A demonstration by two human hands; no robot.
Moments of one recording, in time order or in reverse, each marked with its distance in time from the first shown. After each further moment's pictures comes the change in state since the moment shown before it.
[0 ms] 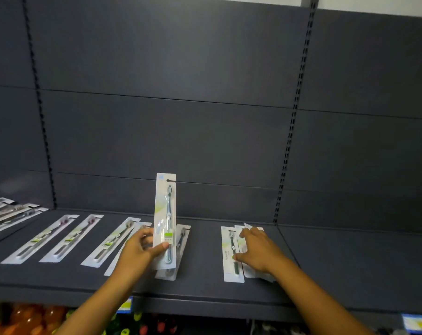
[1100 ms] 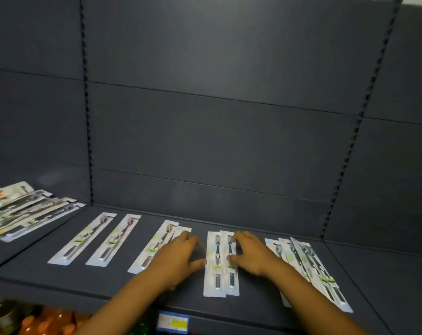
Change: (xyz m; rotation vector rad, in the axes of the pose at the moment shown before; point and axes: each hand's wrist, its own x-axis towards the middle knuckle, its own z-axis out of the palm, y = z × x) left_hand 0.073 -0.033 -0.064 0.962 -0.276 0.329; right_hand 0.070 -0.137 0.037 0.116 -0.100 -0.124
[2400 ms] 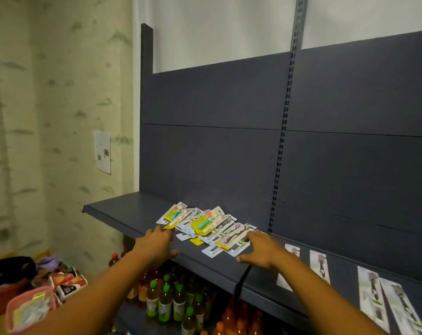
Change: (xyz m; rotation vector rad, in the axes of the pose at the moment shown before) left_hand -0.274 -0.422 -0.289 0.338 0.018 -0.682; right_hand 0.078 -0.499 0.119 -0.117 -0.128 -0.356
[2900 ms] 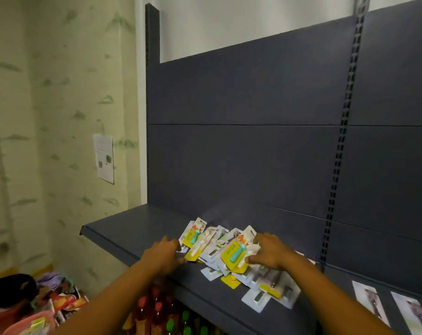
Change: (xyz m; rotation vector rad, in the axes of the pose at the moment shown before) left_hand 0.184 -0.097 0.019 -0.060 -0.059 -0.010; right_hand 0.215 -0.044 0.027 0.092 0.007 0.043
